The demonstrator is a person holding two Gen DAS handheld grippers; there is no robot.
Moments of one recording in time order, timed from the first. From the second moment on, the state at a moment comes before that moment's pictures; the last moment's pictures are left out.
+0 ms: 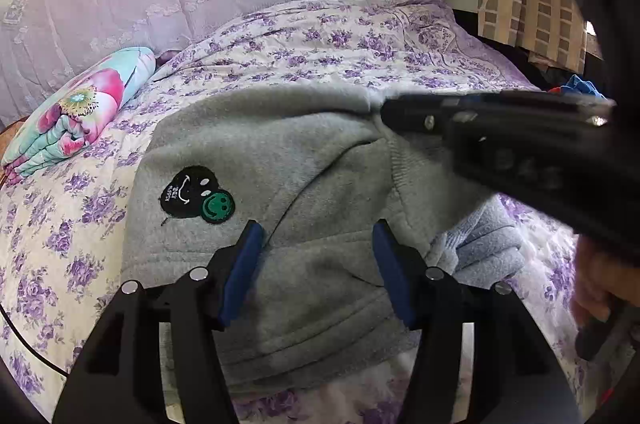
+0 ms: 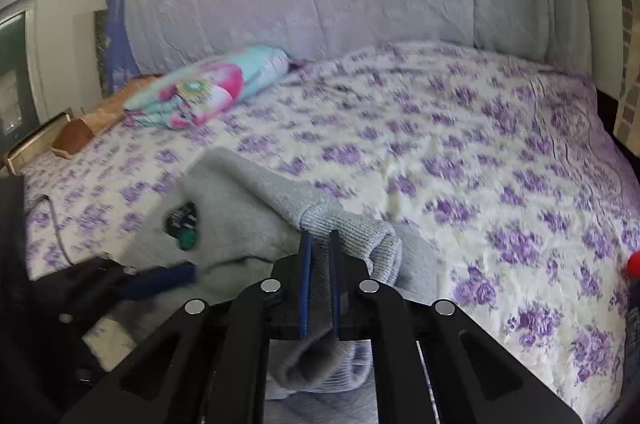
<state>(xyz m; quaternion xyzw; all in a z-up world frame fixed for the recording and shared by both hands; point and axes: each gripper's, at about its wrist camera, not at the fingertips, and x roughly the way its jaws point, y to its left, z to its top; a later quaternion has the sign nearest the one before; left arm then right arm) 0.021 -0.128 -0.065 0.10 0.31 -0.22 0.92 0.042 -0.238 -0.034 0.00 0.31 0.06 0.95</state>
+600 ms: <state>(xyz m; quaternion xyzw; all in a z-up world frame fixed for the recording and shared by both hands) 0.022 -0.130 -0.065 0.11 0.31 -0.22 0.92 0.050 -0.257 -0.053 0.04 0.31 0.08 0.95</state>
